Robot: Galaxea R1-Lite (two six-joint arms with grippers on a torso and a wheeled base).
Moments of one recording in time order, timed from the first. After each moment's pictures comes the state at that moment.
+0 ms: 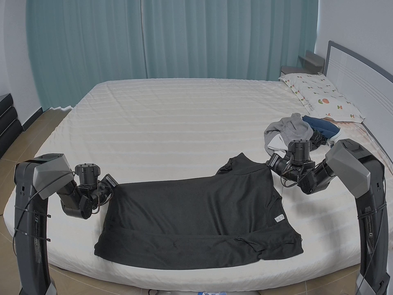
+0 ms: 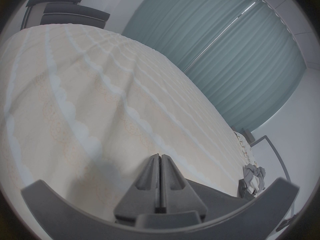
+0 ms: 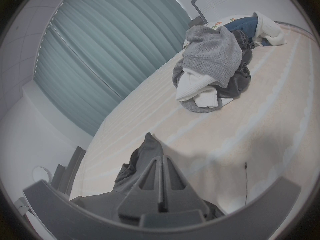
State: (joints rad) left arm 0.03 2.55 -1.06 -1.01 -0.05 -0.77; right arm 0.16 2.57 -1.44 -0.74 0.10 0.68
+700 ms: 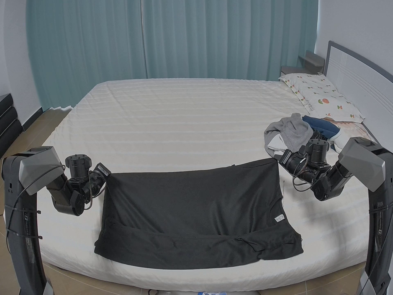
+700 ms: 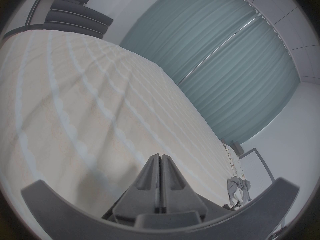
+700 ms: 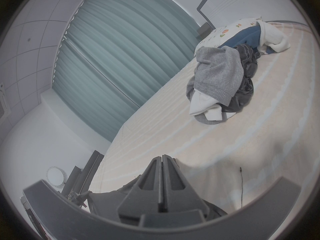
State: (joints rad) left arm 0.04 2.43 -0.97 -1.10 -0.04 -0.85; right arm 0.10 2.44 -1.16 -1.05 0.23 0.71
